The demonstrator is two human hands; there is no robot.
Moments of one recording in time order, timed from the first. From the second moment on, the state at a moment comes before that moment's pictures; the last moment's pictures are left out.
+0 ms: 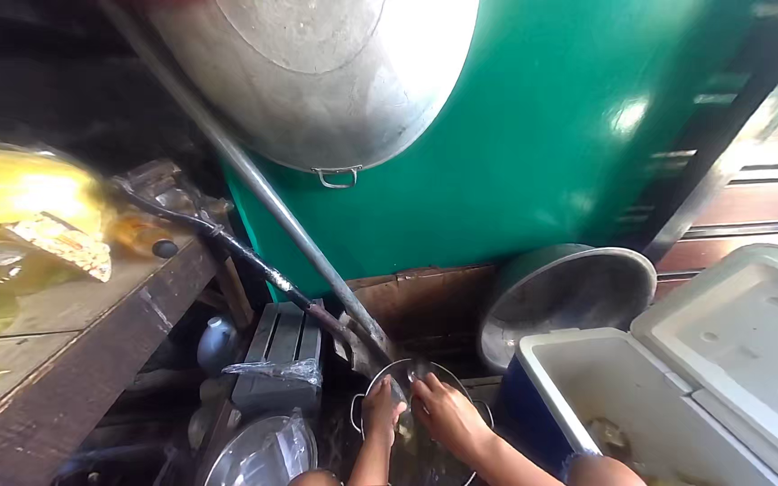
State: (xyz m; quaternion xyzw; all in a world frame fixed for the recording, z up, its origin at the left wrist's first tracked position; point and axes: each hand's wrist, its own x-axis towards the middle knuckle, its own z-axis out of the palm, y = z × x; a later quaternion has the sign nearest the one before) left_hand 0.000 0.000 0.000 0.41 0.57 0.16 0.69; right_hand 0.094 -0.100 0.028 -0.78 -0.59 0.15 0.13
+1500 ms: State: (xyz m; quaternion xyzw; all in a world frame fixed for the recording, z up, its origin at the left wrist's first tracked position) left_hand 0.020 0.025 -0.068 0.49 0.54 0.30 0.61; right_hand 0.065 -0.151 0.025 -0.70 -0.67 -0.03 0.25
